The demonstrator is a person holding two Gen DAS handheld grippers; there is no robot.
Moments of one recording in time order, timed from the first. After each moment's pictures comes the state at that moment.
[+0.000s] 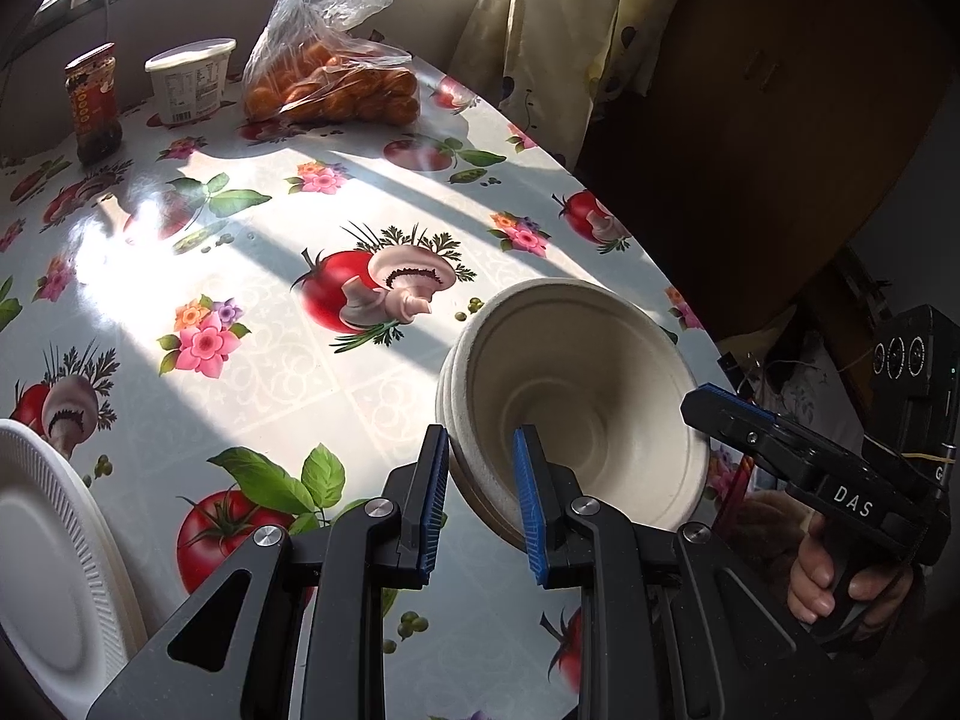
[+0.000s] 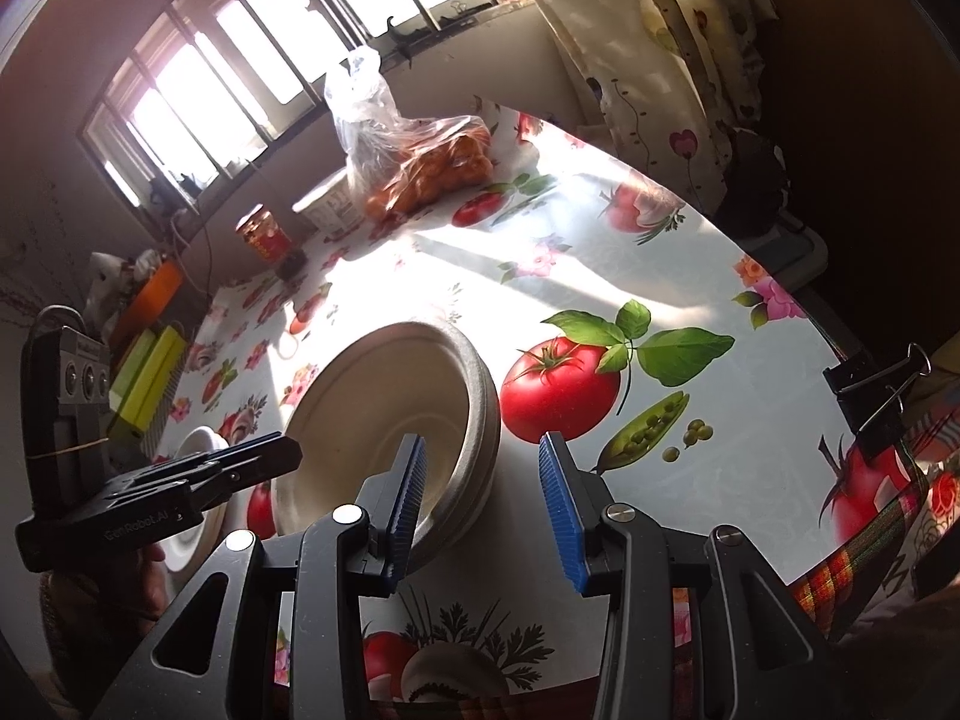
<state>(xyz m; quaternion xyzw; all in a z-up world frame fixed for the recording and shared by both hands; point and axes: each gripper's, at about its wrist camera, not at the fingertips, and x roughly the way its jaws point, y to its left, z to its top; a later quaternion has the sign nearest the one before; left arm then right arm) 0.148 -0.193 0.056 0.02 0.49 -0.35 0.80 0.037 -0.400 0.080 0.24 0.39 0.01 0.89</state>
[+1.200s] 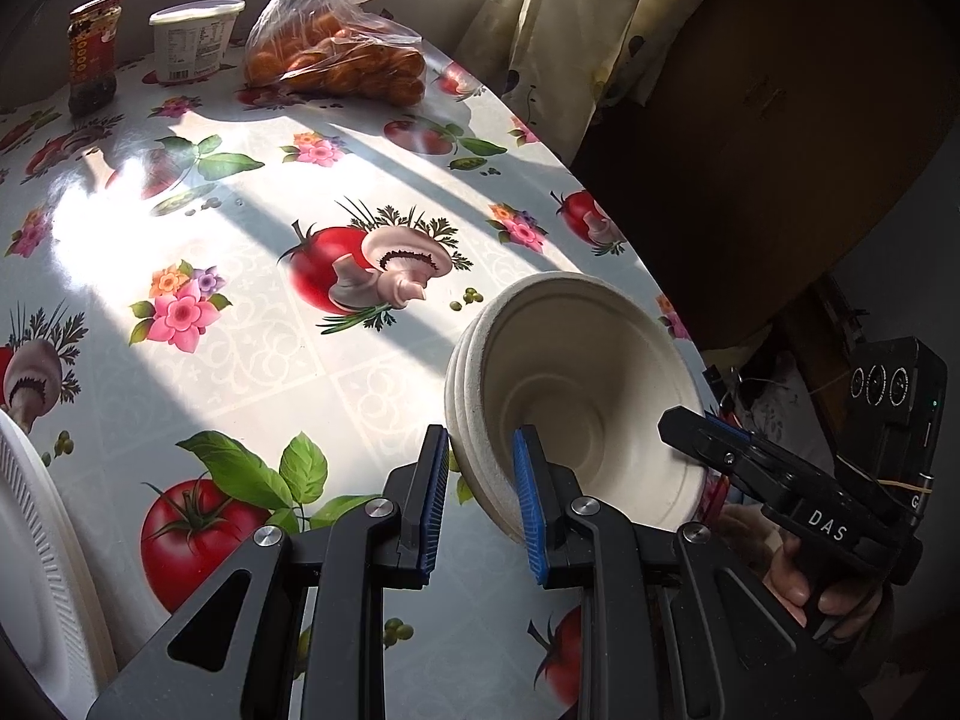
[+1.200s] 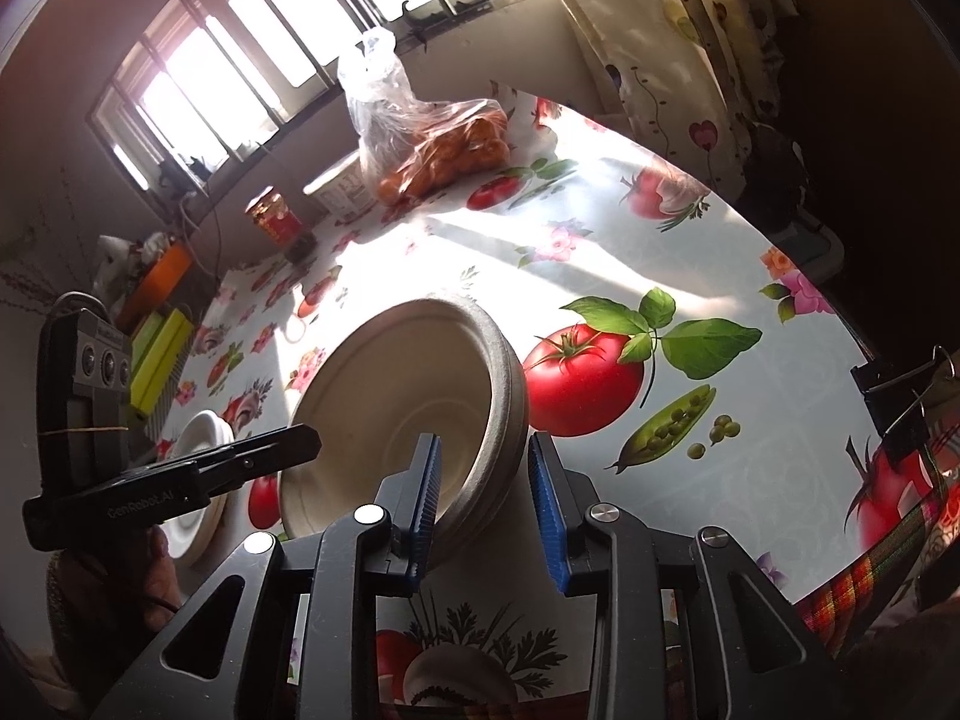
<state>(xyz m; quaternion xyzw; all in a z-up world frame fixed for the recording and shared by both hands) 0.159 -0.188 0.043 -0.03 0.51 -0.36 0.78 0.045 -0.396 0.073 0.23 0.41 0.03 0.88</state>
